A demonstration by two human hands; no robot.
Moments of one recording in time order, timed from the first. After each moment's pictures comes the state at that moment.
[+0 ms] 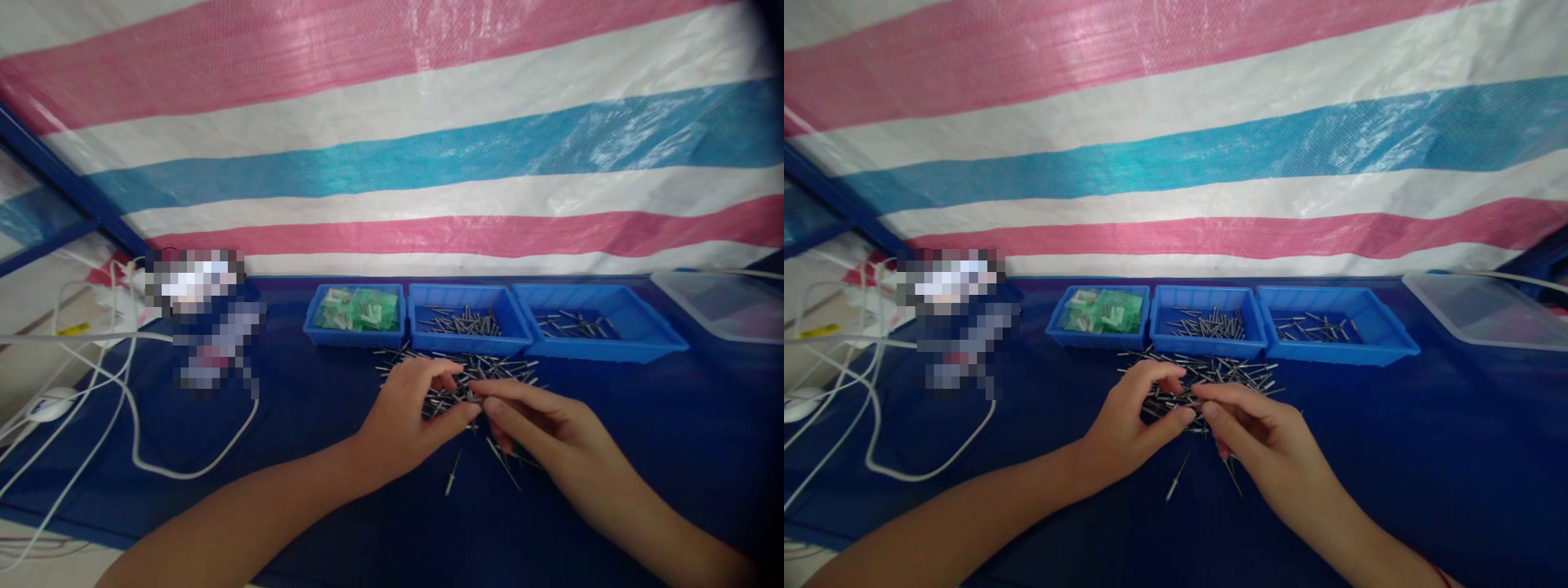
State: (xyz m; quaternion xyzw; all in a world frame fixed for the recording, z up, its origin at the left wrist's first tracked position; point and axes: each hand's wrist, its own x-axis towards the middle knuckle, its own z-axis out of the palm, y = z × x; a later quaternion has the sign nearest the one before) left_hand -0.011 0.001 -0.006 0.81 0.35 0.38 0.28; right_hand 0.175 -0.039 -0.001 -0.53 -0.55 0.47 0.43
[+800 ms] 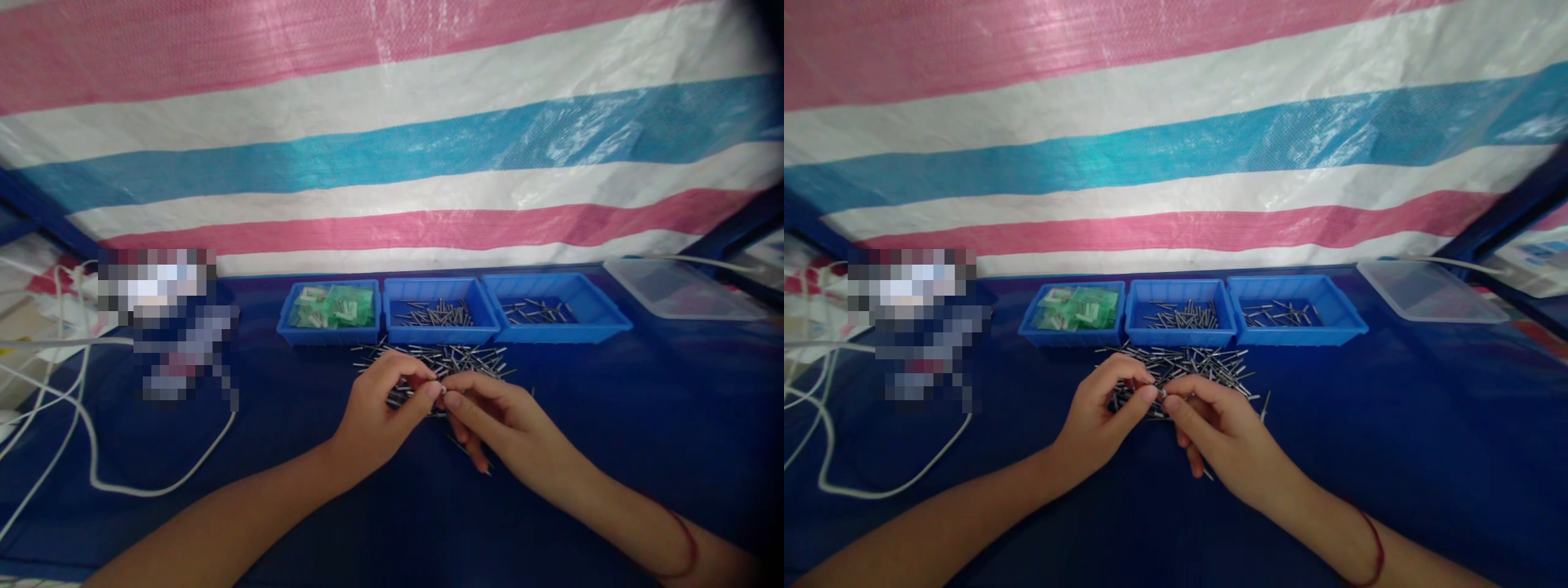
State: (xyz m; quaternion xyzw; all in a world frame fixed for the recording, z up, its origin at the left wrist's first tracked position) left_hand -0.006 0.002 0.000 0.77 0.35 0.43 0.32; right_hand 0.167 -0.039 -0.005 -0.48 -0.53 0.59 0.39
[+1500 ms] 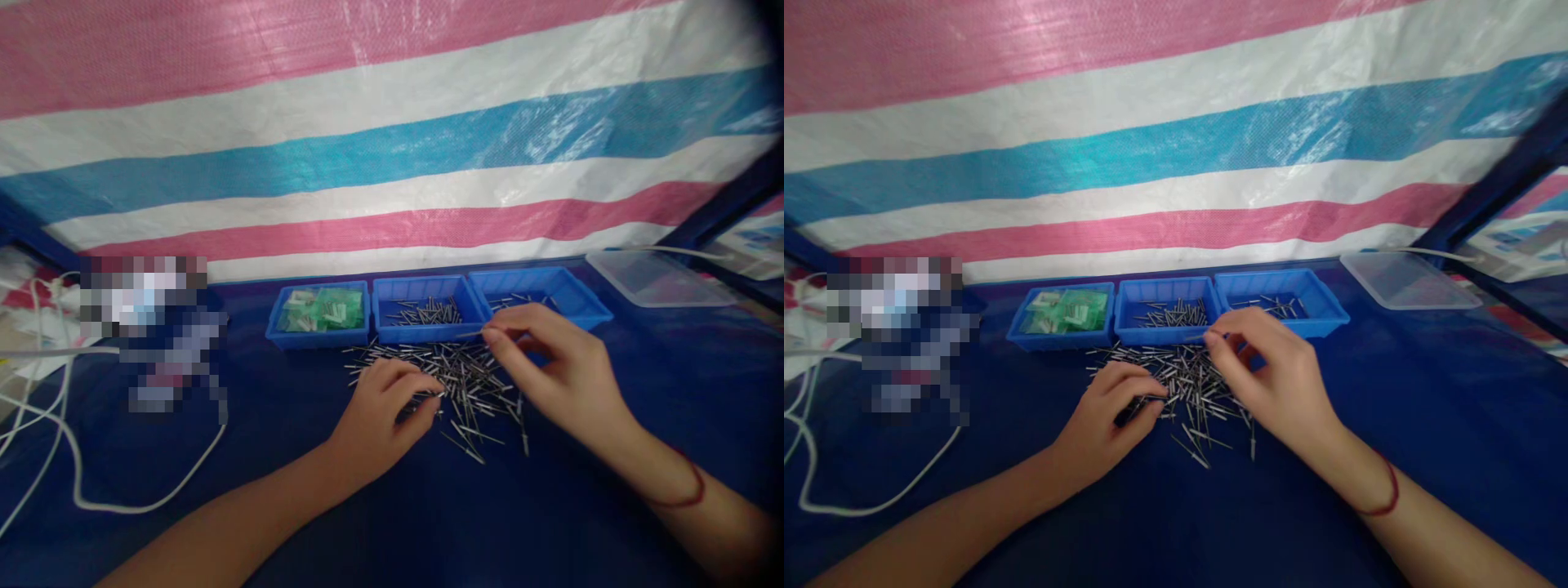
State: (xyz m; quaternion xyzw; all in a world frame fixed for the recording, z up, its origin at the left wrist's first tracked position) left_hand -0.005 0.000 -0.006 0.86 0.31 0.34 0.22; right_hand 0.216 -0.013 0.016 -0.54 -0.69 0.08 0.47
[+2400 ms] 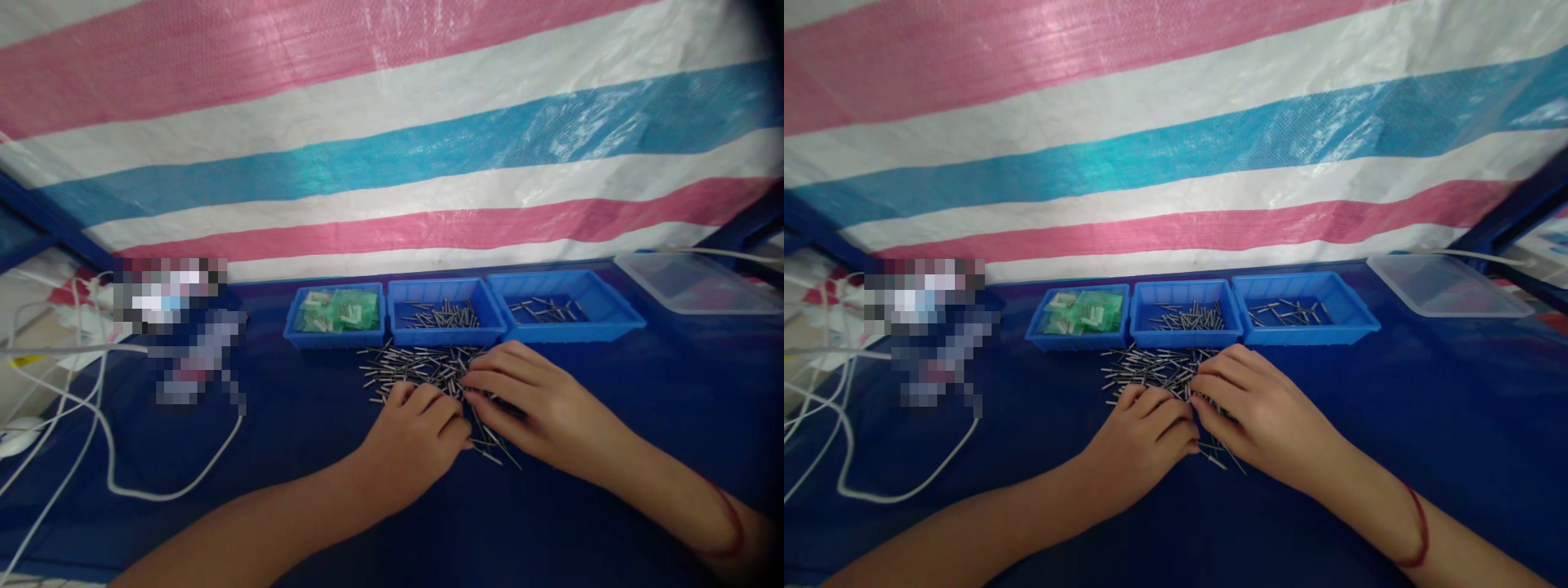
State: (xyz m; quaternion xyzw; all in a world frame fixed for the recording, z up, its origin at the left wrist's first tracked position) left_hand 0.002 -0.012 -0.023 0.95 0.24 0.17 -0.04; right_hand 0.206 -0.019 0.002 -0.38 -0.88 0.03 0.29
